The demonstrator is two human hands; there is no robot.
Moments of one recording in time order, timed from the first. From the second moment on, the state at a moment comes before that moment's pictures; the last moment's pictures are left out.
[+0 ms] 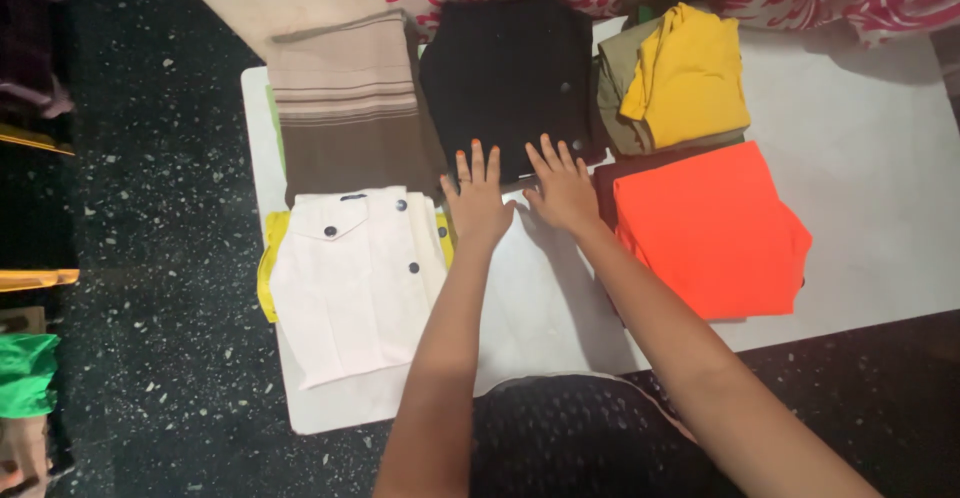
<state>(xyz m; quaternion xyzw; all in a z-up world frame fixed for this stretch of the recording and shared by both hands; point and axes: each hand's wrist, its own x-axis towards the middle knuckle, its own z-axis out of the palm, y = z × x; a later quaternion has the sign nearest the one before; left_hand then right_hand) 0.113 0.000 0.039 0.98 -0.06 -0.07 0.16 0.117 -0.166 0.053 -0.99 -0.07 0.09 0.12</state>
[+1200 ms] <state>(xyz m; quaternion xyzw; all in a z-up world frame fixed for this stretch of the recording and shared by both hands) -0.054 0.245 0.047 0.88 0.36 -0.01 0.32 -0.013 0.005 0.012 -0.87 0.05 0.18 0.46</state>
